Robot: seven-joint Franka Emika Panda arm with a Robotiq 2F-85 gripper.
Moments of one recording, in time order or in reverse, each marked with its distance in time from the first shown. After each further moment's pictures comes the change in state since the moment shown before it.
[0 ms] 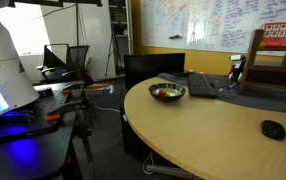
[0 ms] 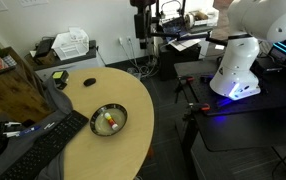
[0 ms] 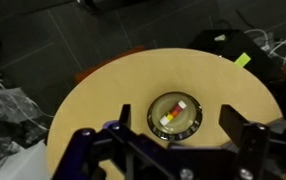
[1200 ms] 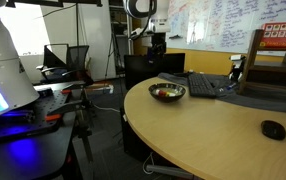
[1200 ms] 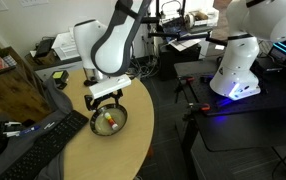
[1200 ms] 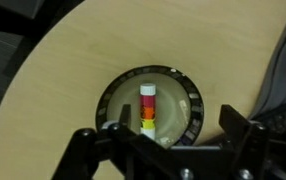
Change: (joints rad) arm 0.083 0.918 -0.018 0.352 0.256 0.633 0.559
